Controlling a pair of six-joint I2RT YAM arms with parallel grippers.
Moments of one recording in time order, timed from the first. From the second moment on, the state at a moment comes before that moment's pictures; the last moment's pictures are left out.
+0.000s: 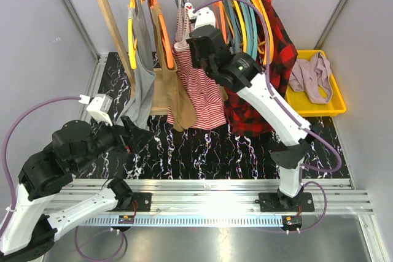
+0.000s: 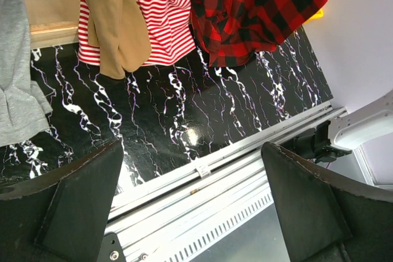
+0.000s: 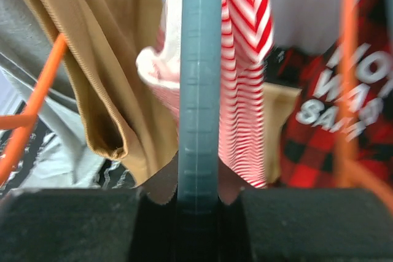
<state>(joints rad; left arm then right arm) -0.81 0.62 1.30 -1.06 -0.16 -0.60 0.88 1.95 2.43 -0.87 0.54 0.25</state>
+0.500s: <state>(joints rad) -0.81 0.62 1.28 -1.05 -0.15 -0.60 0.86 1.78 2.29 -0.74 0.53 0.04</state>
